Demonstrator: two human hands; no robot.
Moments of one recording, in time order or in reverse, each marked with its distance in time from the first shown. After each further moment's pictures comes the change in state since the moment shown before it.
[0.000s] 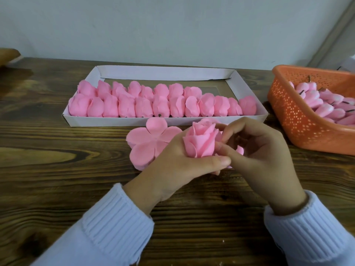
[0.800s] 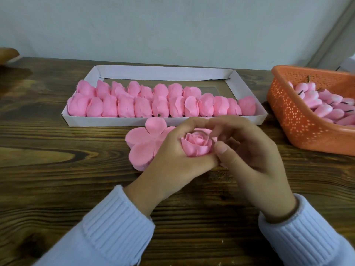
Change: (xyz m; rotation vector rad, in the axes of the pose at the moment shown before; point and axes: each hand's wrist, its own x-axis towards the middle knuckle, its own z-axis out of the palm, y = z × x) left_hand 0.002 0.001 0.000 0.171 0.174 0.164; right_hand -0.005 -0.003 0.012 0.089 -0.036 -0.122
